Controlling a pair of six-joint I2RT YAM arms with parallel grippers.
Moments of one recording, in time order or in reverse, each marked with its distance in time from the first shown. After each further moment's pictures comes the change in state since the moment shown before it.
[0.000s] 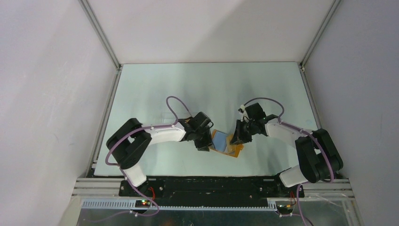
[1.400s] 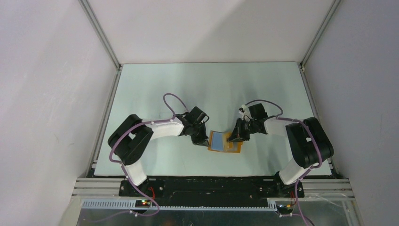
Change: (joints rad) left arm 0.100 0.032 0.018 -0.011 0.048 0.109; right arm -0.100 0.167 -0.048 0.243 -0.222 0.015
